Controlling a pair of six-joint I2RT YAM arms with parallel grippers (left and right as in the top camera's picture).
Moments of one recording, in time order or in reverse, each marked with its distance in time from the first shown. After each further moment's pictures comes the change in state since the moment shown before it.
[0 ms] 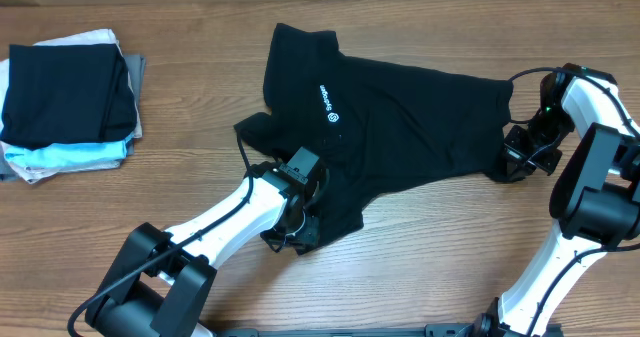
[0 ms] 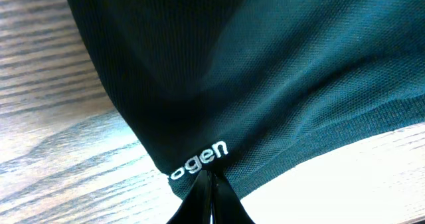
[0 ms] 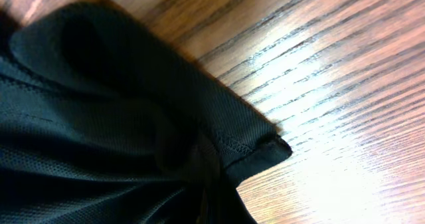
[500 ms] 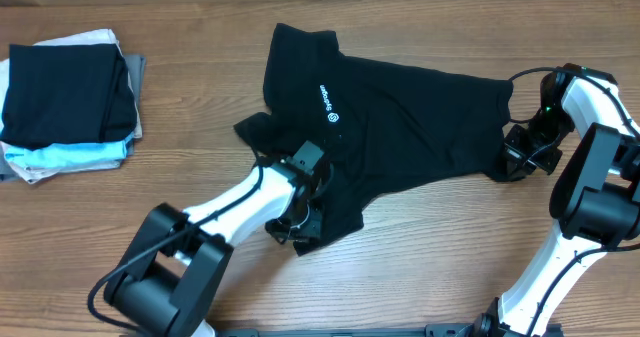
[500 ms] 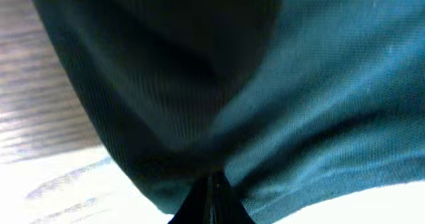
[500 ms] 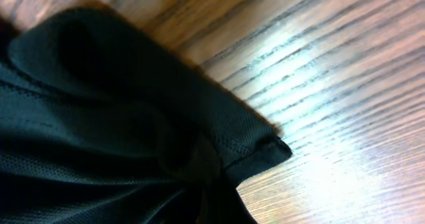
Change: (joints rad) left arm 0.014 0.108 0.064 0.005 -0.010 0.000; right arm -0.002 0.000 -0.001 0.011 0.005 0.010
